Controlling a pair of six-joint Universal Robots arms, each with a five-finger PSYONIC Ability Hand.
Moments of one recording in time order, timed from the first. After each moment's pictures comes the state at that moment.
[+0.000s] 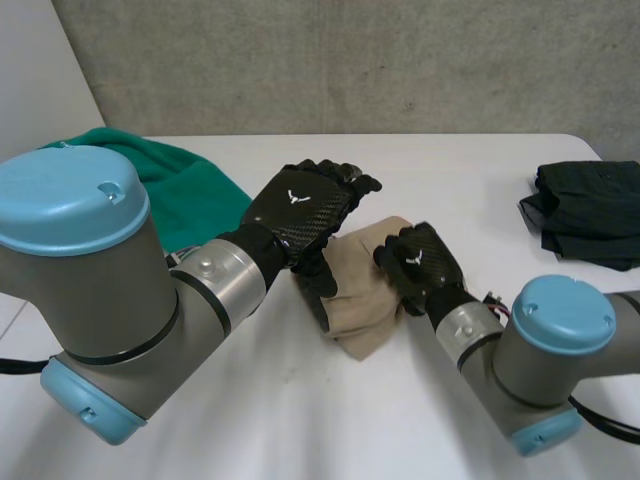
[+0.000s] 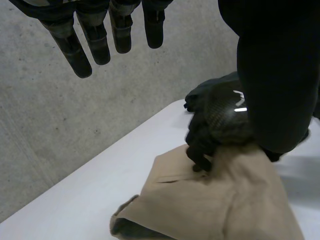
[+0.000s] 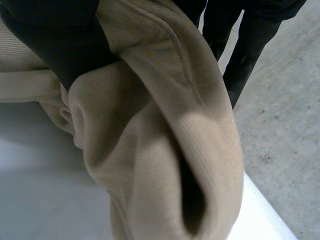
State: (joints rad) left arm 4.04 -1.89 -1.44 3.22 -1.38 3.30; right arm 2.04 -0.99 1.74 -0.68 1.33 2.60; left_hand 0.20 0.21 0.21 0.20 0.04; right_hand 0.99 1.13 1.15 1.18 0.86
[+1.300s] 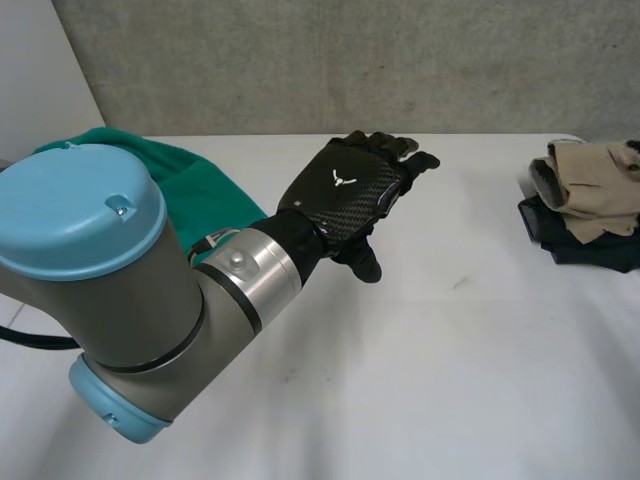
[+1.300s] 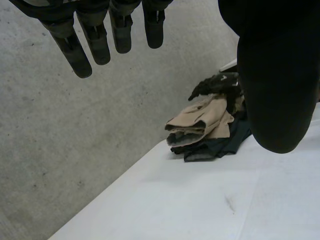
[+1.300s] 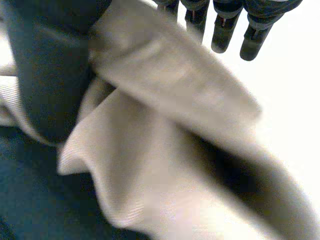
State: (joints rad) left arm 3.97 -1.90 -1.39 3.32 -1.31 3.30; right arm 1.21 -0.61 1.05 -0.61 0.92 2.93; left_hand 0.20 0.21 0.21 0.20 0.04; right_hand 0.23 0.21 0.21 0.22 0.08
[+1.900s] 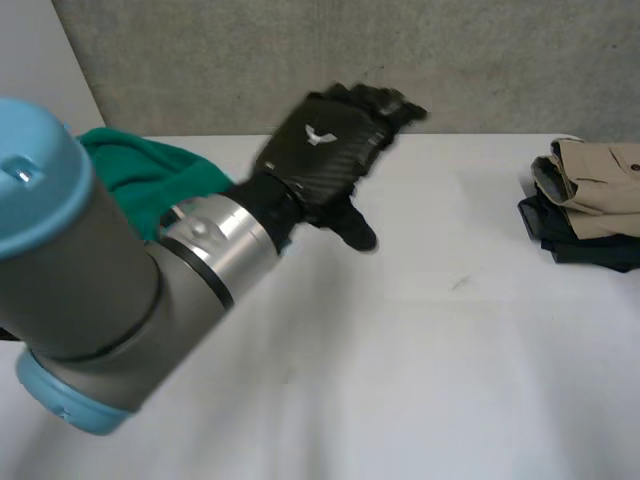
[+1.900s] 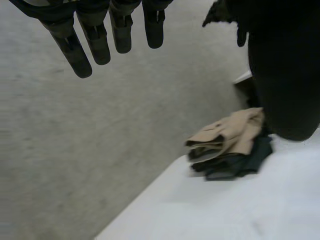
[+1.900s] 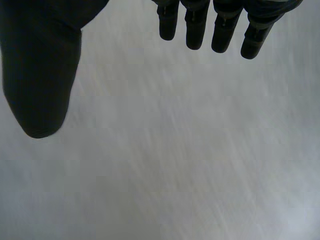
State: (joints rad) left arm 4.02 -1.80 -1.40 3.32 -1.31 3.30; right arm 1.28 -1.28 1.33 -0.50 1.37 2.60; left_hand 0.20 0.21 0.21 0.20 0.04; right_hand 0.23 0.21 0.21 0.20 0.04
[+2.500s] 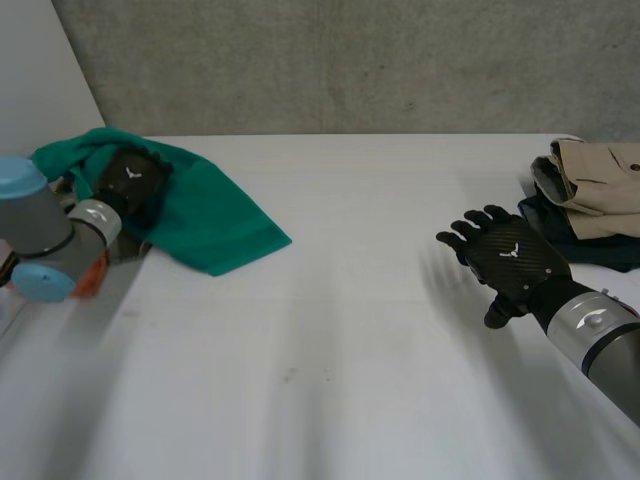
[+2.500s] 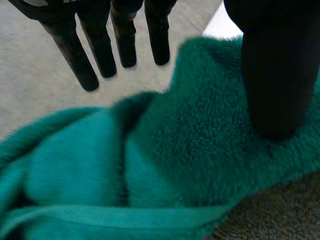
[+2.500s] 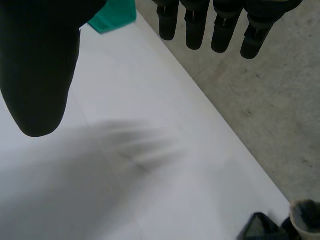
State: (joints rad) left arm 4.68 -2.56 -0.90 3.39 -1.17 3.85; right arm 1.71 -1.37 1.93 -0.31 1.09 2.49; left_hand 0.35 0.33 0.33 0.33 0.16; right_hand 0.23 0.21 0.21 0.20 0.04
